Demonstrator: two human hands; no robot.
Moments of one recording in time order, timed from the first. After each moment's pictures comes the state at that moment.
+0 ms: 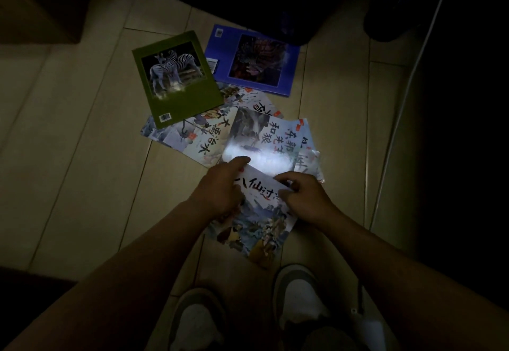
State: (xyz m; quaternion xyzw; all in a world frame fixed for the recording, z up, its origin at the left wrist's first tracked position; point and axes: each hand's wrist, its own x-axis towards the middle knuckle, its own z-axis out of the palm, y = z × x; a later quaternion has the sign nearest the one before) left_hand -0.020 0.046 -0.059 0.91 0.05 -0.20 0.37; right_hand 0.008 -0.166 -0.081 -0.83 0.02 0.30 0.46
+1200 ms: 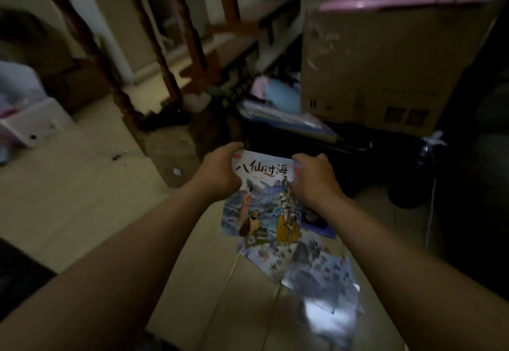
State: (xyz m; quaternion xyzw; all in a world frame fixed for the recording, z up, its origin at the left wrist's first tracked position) left_hand -0.001 0.130 0.344 0.94 0.17 0.06 0.29; right_hand 0.085 -0.048 0.295 -0.92 -0.20 0.03 0.35
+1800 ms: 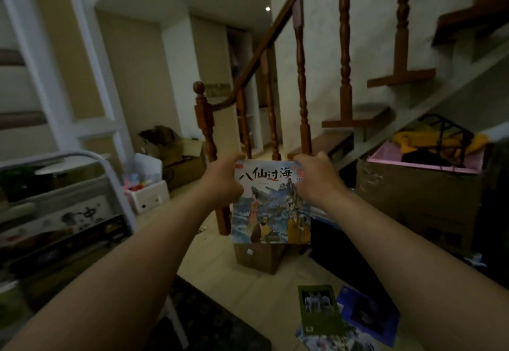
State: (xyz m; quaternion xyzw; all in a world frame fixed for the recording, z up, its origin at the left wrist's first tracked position) left_hand -0.252 0.140 0.644 0.91 0.22 0.26 0.25; right_hand -0.115 -0.010 0.618 -0.87 -0.35 -0.14 0.32
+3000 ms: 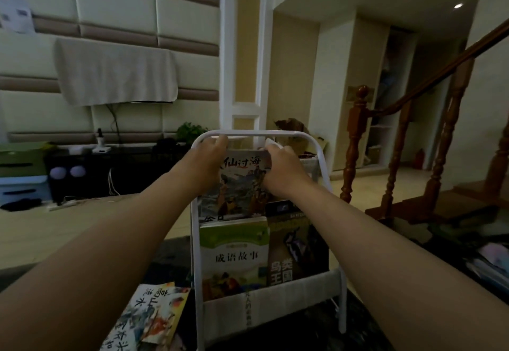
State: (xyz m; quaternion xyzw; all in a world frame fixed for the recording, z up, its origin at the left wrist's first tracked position) left_hand -0.661 0.309 0.670 0.86 0.41 0.29 -0.09; right_hand -0.477 0.260 0.662 -0.69 -0.65 -0.01 0.32
